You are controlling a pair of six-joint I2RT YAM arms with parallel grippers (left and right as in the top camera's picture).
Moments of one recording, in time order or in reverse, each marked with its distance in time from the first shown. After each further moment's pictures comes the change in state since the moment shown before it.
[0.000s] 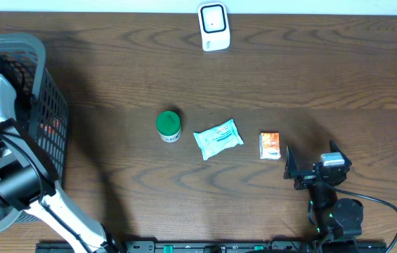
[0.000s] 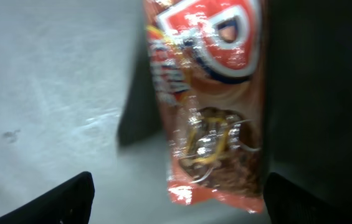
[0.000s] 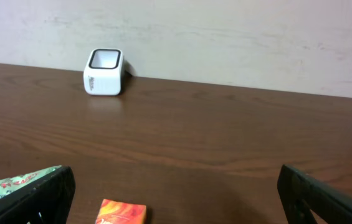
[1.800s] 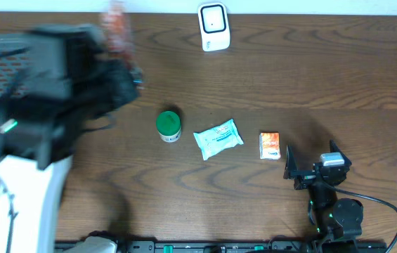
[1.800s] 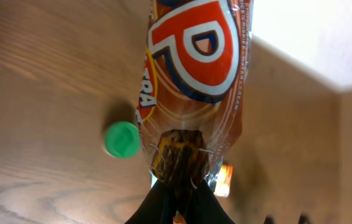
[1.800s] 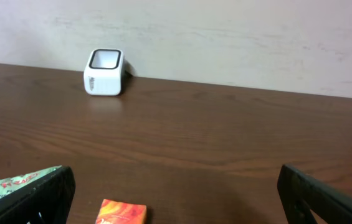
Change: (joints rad) left arm -0.781 -0.707 0.237 -0.237 0.178 -0.080; right arm 0.000 0.000 0.000 0.000 0.000 0.000
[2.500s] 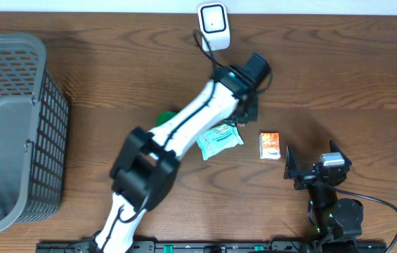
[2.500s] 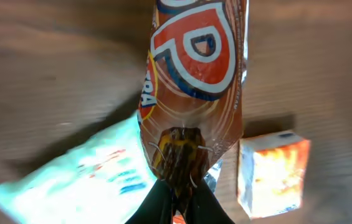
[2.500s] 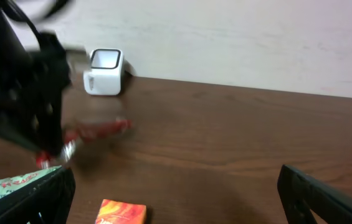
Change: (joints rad) left arm -0.495 0.798 -0.011 0.305 -0.068 -0.029; right arm 0.000 0.000 0.000 0.000 0.000 0.000
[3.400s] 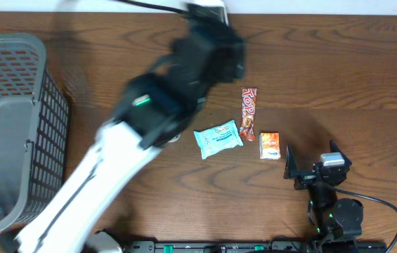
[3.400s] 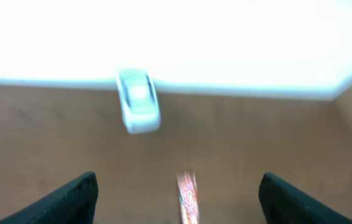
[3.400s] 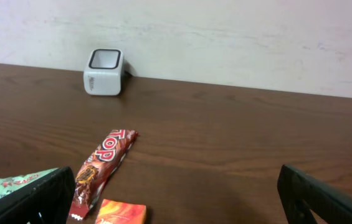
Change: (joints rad) left arm 0.026 -0.615 0.037 0.161 -0.437 0.154; right arm 0.000 0.000 0.000 0.000 0.000 0.000
